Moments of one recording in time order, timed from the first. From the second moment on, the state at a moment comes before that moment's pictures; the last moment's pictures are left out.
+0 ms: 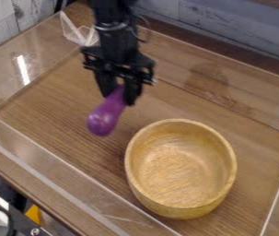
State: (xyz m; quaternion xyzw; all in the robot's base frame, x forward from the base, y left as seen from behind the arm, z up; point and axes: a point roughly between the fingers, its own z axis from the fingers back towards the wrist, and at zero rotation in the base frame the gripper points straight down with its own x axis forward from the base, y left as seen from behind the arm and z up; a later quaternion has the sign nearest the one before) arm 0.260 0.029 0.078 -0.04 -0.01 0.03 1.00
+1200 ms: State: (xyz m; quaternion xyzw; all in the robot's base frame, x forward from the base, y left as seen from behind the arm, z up) arm 0.222 -0.027 0.076 -0.04 0.00 0.08 1.00
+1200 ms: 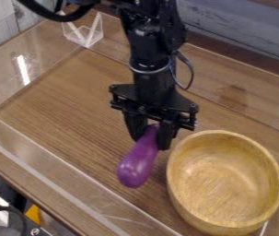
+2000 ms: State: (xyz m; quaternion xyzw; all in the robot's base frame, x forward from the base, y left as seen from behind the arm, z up) arm 0.227 -0.055 0.087 -0.03 -0.01 0.04 1.00
